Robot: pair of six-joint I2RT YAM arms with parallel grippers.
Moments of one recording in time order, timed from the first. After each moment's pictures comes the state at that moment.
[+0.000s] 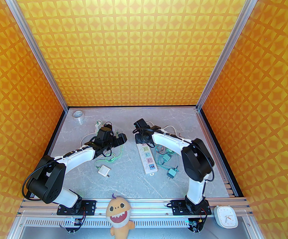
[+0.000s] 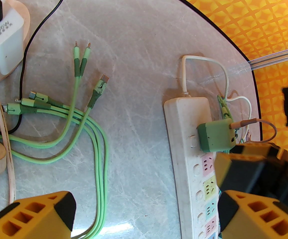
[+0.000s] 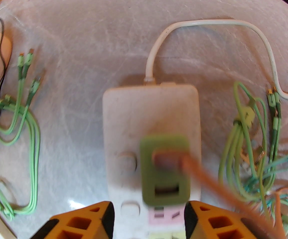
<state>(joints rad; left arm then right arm) -0.48 1.52 0.84 -0.02 0.15 -0.78 0.61 1.93 1.42 -0.59 0.18 0.38</state>
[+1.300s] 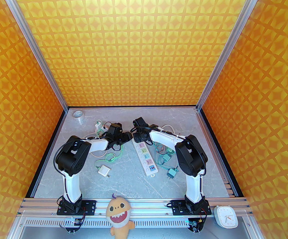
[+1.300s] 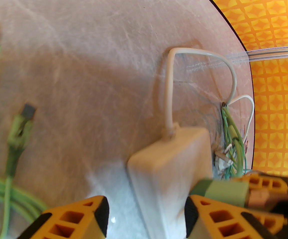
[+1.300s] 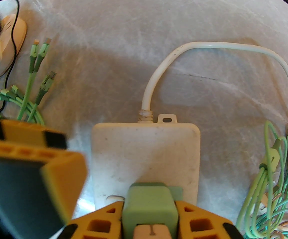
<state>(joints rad) -0.48 1.99 1.10 0.19 0.32 -0.86 0.61 1.98 1.45 -0.53 0.08 0.23</state>
